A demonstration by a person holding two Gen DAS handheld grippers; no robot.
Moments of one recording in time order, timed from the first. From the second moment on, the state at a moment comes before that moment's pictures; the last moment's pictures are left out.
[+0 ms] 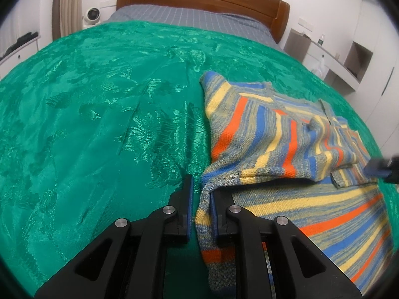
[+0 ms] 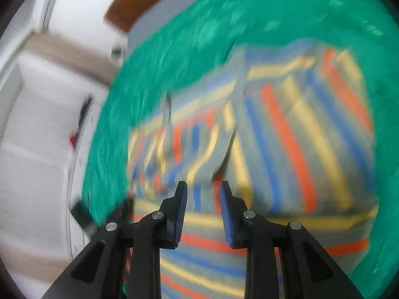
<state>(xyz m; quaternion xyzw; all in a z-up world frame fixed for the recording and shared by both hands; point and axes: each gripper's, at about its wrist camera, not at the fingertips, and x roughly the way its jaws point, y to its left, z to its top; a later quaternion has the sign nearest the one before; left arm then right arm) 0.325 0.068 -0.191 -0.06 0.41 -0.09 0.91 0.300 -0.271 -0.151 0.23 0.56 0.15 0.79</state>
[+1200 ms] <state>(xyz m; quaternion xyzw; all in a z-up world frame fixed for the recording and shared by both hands) 0.316 0.093 -0.164 -0.09 0.47 -0.19 0.86 0.285 -0.240 -0.162 0.14 0.59 0.14 0.78</state>
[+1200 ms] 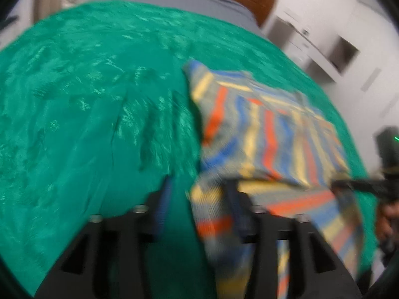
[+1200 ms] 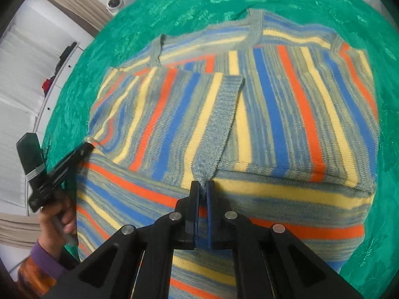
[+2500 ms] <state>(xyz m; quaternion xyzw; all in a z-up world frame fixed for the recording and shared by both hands) 0.333 0.084 -0.163 -0.03 0.47 -0.08 0.88 0.116 -0.335 -0.124 0.14 0.47 0.03 0.87</state>
